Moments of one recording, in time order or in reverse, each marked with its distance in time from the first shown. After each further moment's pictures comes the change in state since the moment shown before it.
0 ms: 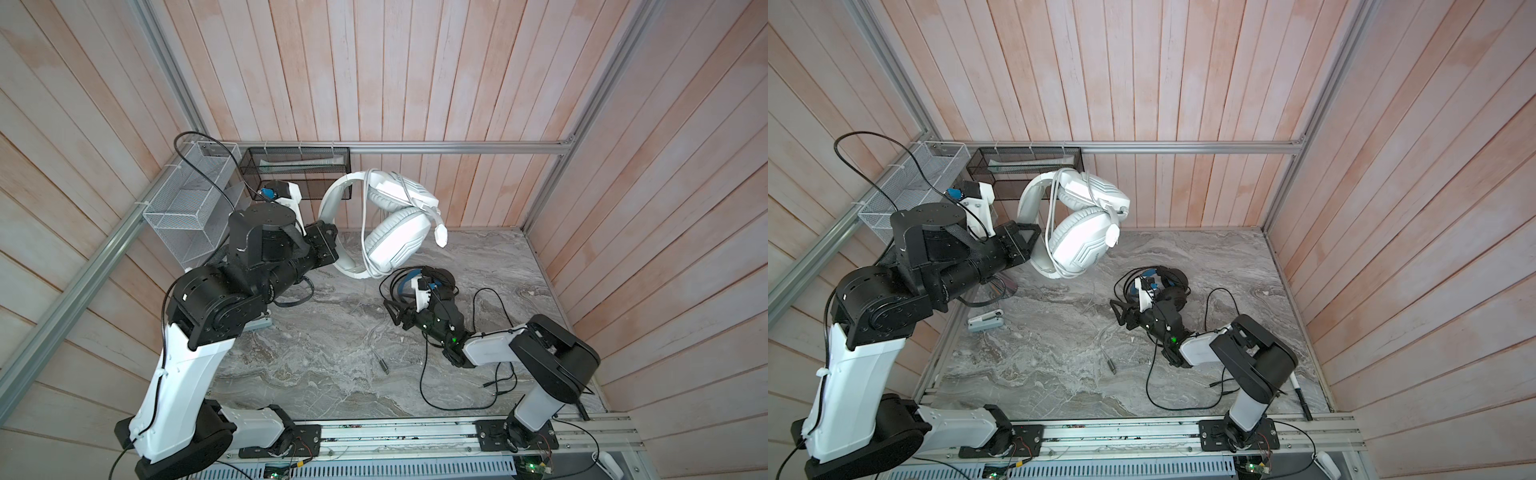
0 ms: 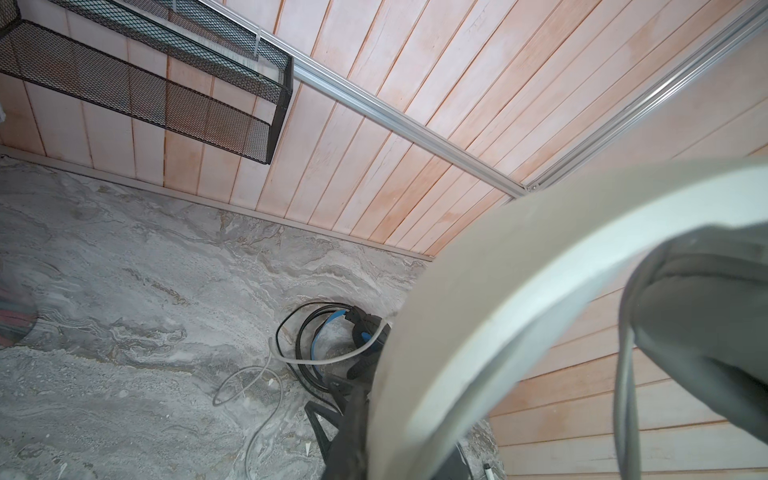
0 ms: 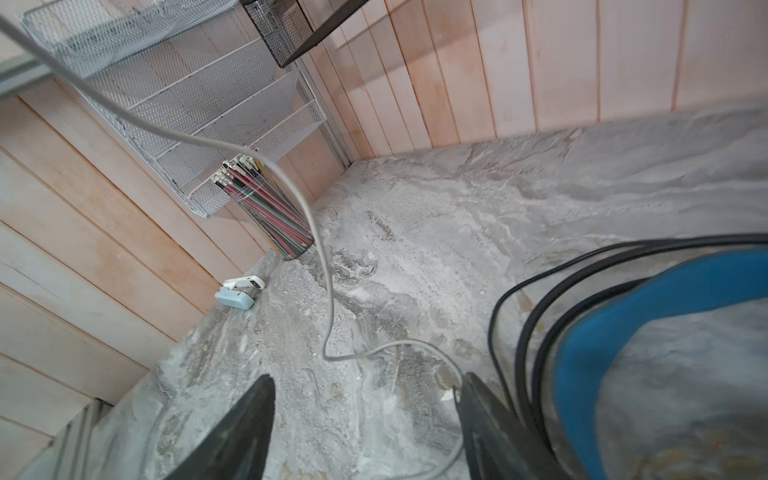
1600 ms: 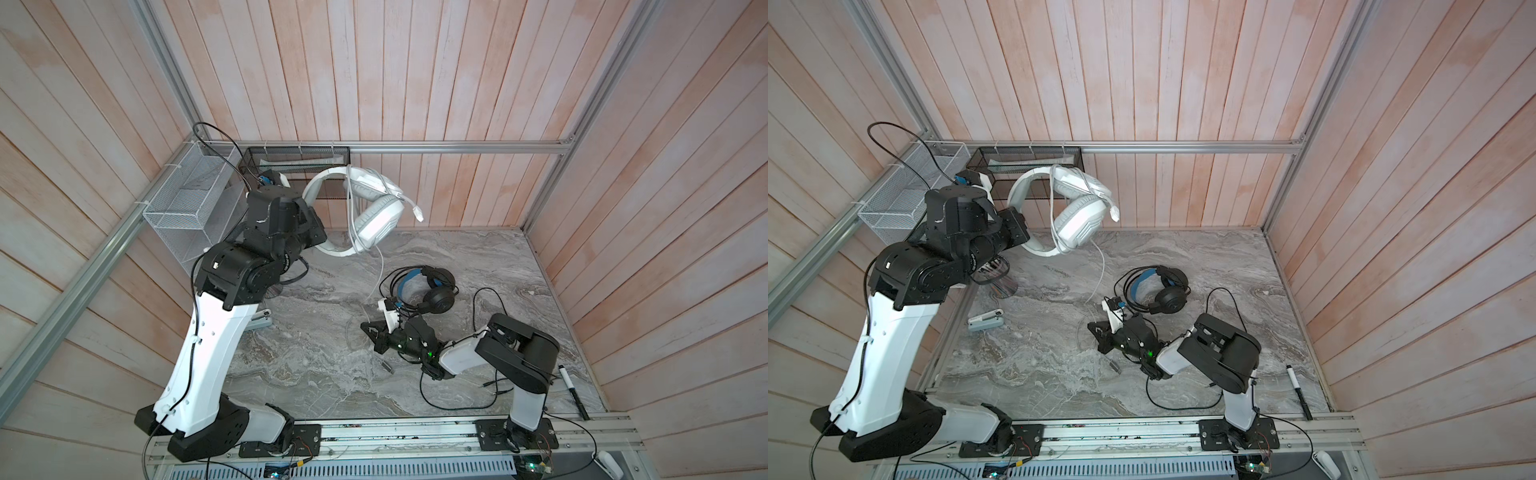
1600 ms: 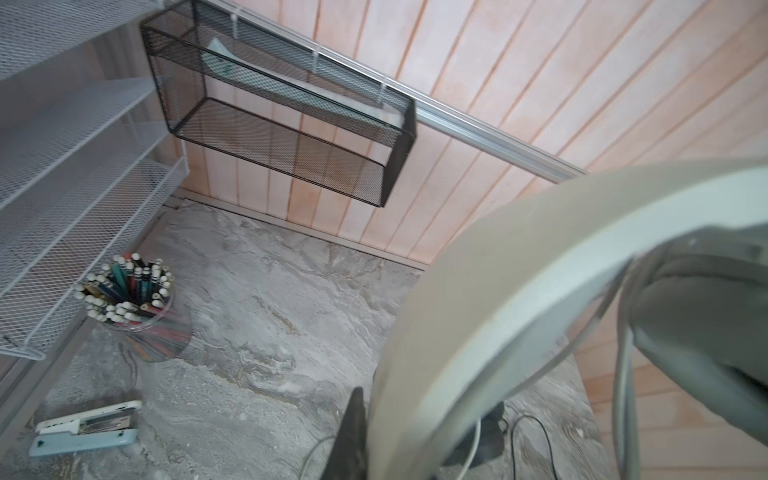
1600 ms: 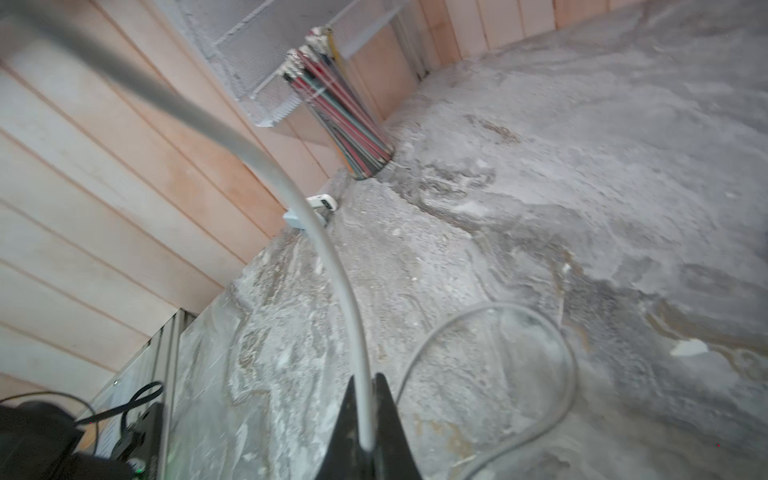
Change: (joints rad) left arm 0.281 0.112 -0.037 0.048 -0.064 0.144; right arm 0.261 0.050 0.042 -0.042 -0.002 0.004
